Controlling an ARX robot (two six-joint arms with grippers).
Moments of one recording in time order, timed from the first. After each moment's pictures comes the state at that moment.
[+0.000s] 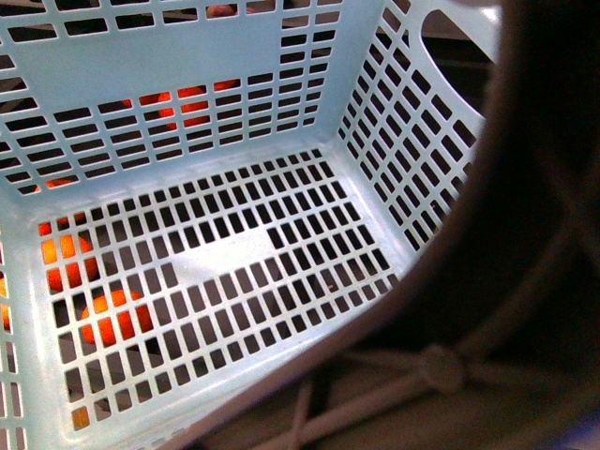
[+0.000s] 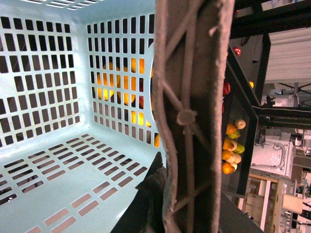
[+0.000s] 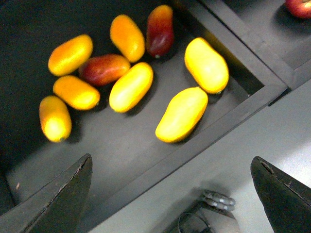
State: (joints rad) left arm -0.61 1.27 1.07 -0.39 0.15 -1.08; right arm -0.29 0.62 0.24 -0.30 0.08 0.35
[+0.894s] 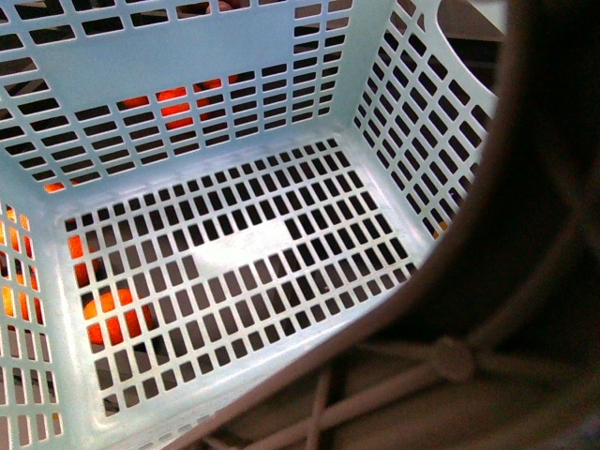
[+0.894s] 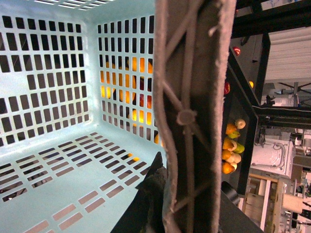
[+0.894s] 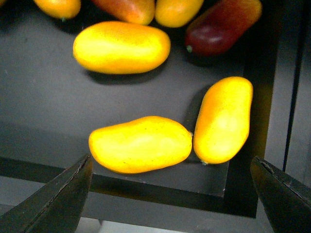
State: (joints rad) left arm -0.61 1.27 1.07 -0.39 0.16 -1.08; right arm -0.52 1.87 0.50 0.40 -0.31 -0.83
